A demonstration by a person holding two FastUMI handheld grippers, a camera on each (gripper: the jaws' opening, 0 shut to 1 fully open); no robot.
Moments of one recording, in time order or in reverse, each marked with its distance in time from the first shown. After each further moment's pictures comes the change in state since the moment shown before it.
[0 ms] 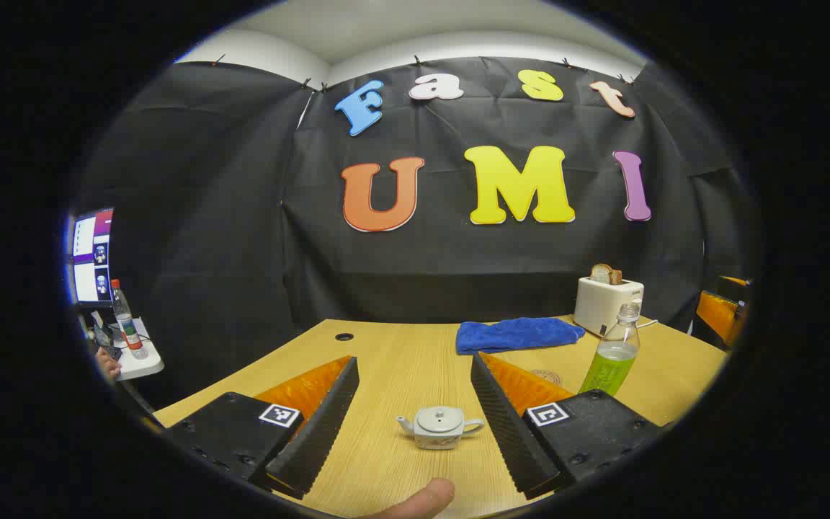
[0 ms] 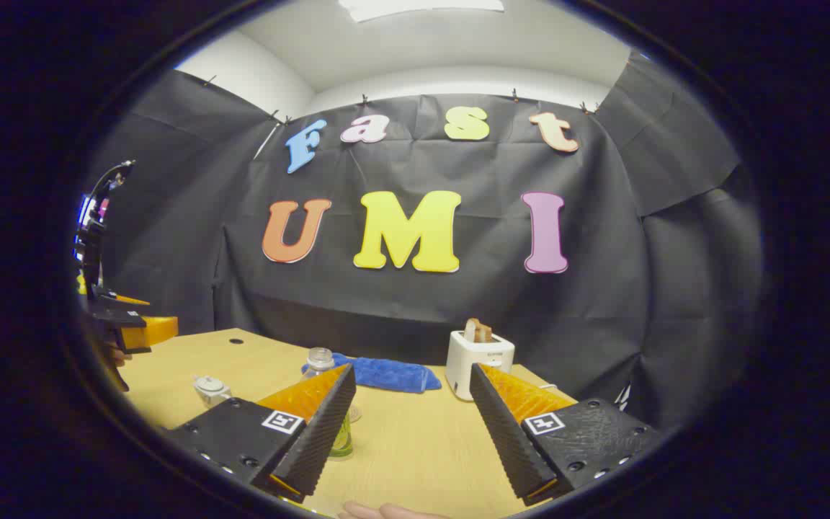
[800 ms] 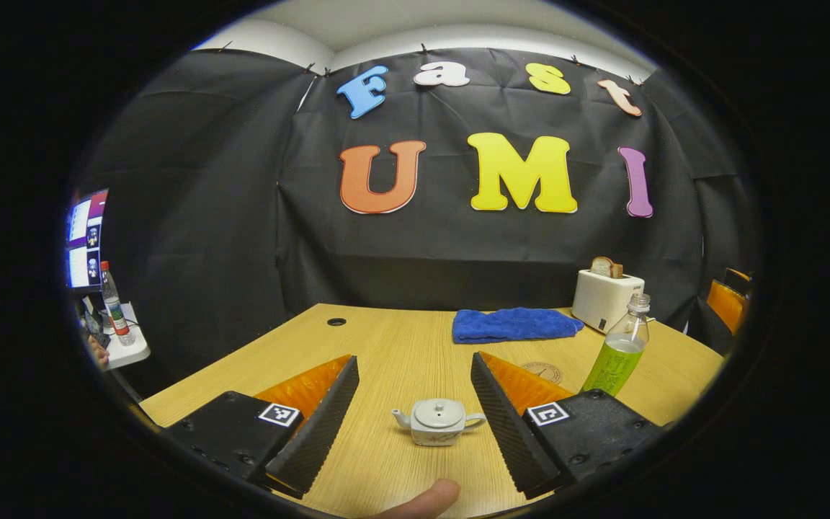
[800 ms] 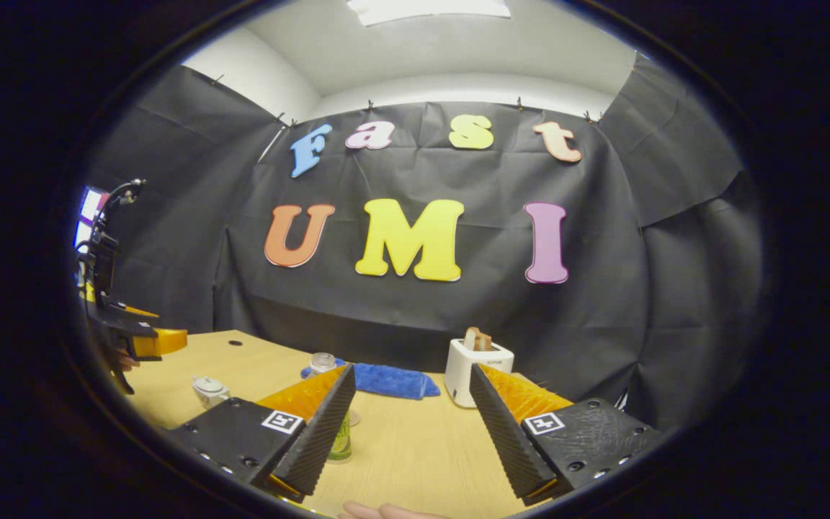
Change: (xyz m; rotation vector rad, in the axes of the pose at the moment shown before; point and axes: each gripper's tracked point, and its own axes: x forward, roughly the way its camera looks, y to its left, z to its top) left arm 0.015 -0.004 -0.019 -0.036 0.046 -0.032; right arm -0.001 0.006 0.005 -0.011 -0.036 0.007
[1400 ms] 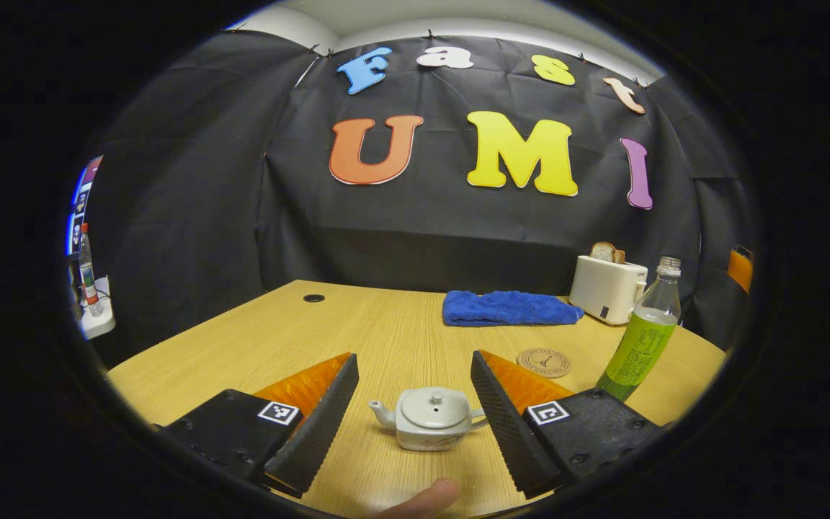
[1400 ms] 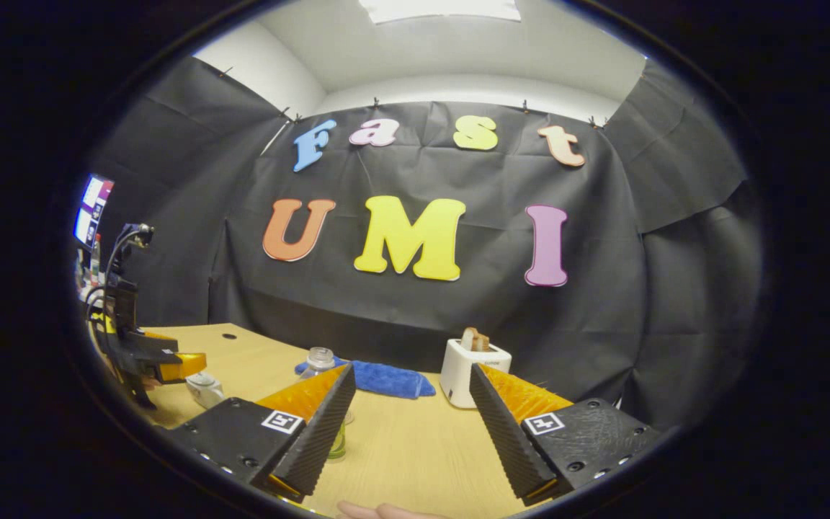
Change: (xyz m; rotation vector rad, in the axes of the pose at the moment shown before) left arm 0.051 -0.007 -0.055 -0.055 0.030 -0.063; right arm 0.007 0.004 -0.012 -0.030 0.010 -0.011
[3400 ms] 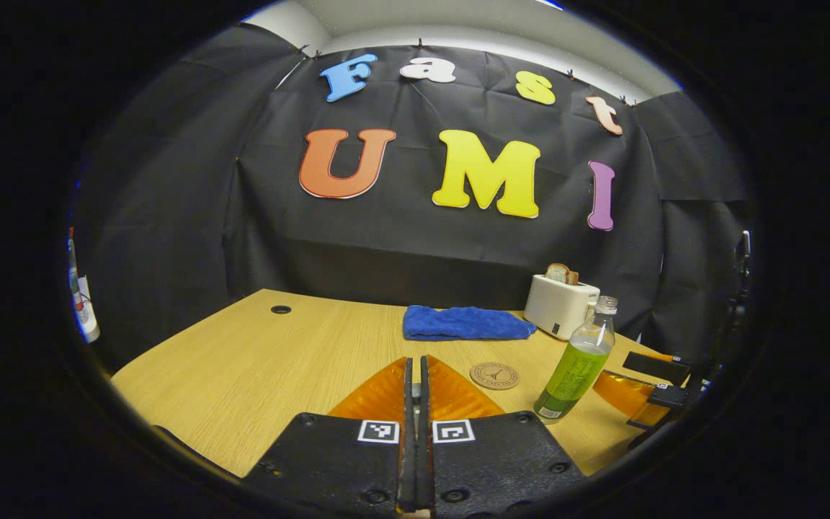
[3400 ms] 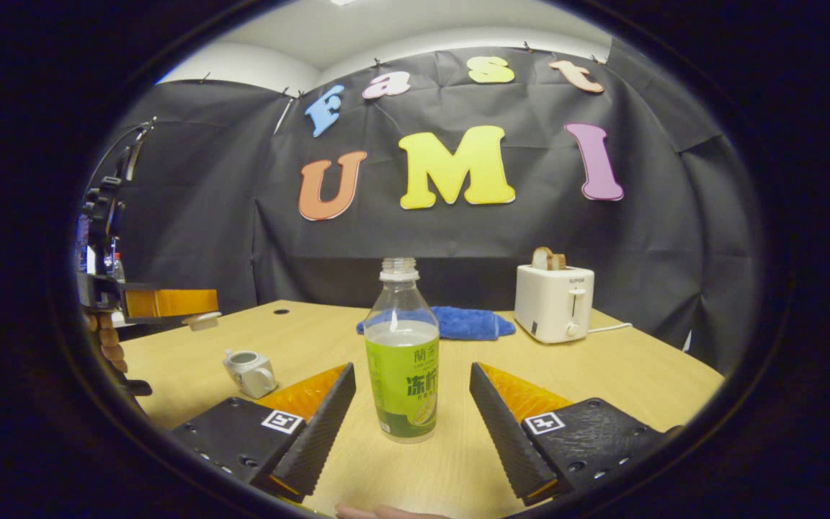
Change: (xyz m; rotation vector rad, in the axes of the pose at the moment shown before) left arm -0.041 -0.018 0.042 -0.006 -0.005 -0.138; right arm 0.034 0.093 -0.103 0.152 0.230 0.179
